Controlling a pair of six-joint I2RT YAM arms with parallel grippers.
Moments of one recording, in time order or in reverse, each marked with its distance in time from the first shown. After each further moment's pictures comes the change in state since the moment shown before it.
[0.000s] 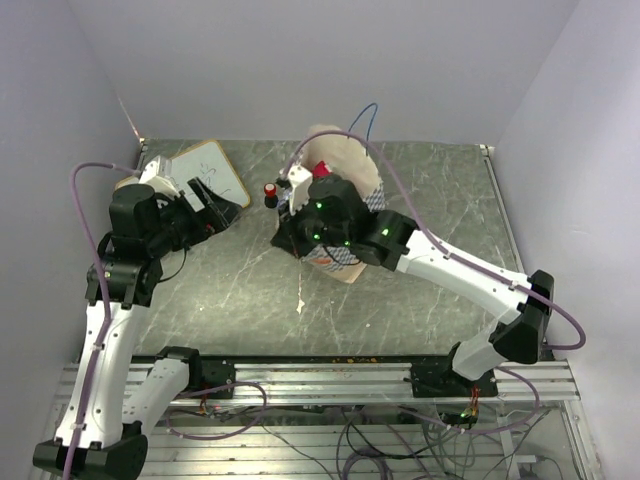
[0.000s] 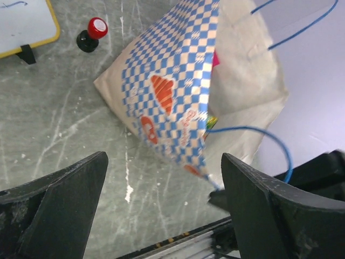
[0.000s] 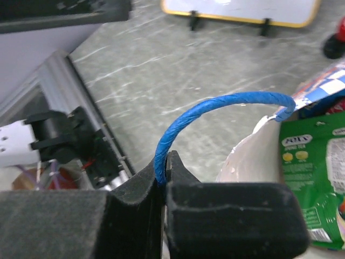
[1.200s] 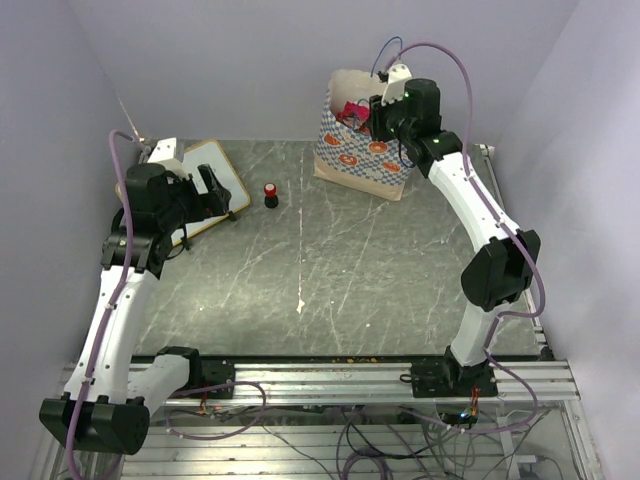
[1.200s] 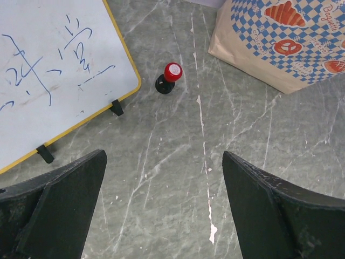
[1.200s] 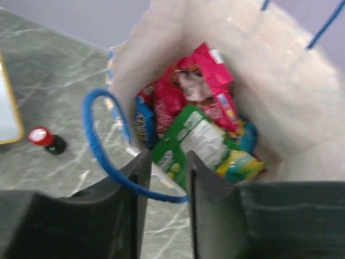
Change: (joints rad) left arm 0.014 0.153 0.003 0.130 -0.188 0.322; right arm -0.679 0.317 0.341 0.134 0.021 -0.350
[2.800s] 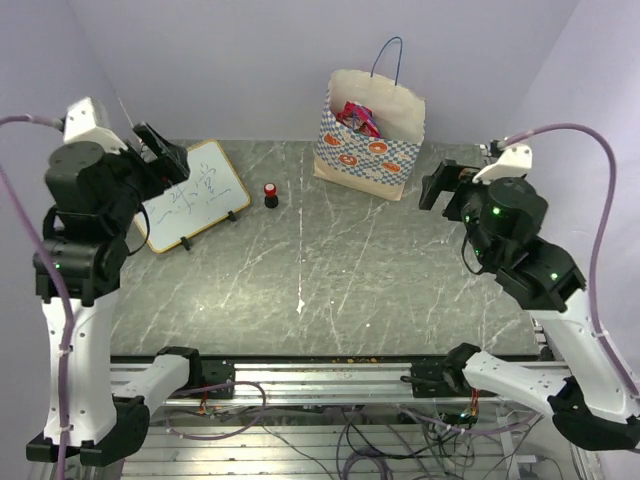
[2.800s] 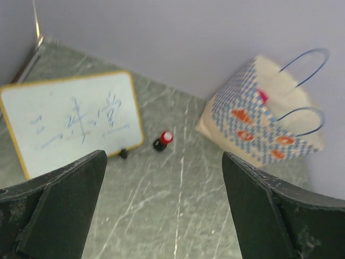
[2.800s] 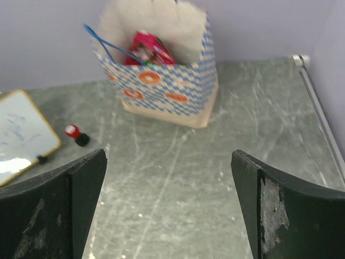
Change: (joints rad) left arm 0.002 0.027 0.621 -0.322 -0.216 -0.137; right arm 0.358 -0.914 -0.421 -0.333 0.700 0.352
